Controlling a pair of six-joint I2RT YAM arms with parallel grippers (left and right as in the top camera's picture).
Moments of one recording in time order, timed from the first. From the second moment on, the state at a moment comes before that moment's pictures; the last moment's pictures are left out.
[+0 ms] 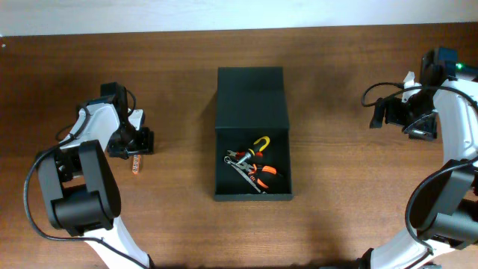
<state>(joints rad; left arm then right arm) 0.17 2.01 1.33 -0.90 -0.02 0.13 -0.31 1.87 1.61 -1.27 -0.07 -0.01</state>
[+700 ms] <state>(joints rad) 0.17 2.01 1.33 -0.88 -0.01 0.12 -0.31 1.87 1.61 -1.27 -0.07 -0.01</state>
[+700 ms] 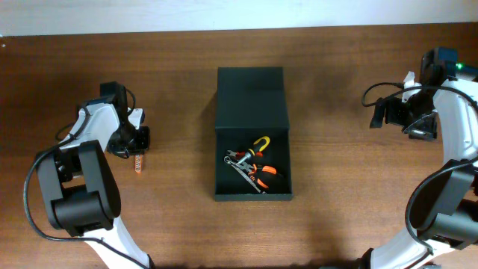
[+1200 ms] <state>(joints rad) 0.05 1.98 1.85 -1.16 0.04 0.18 -0.31 1.87 1.61 -1.27 -0.07 -0.01</state>
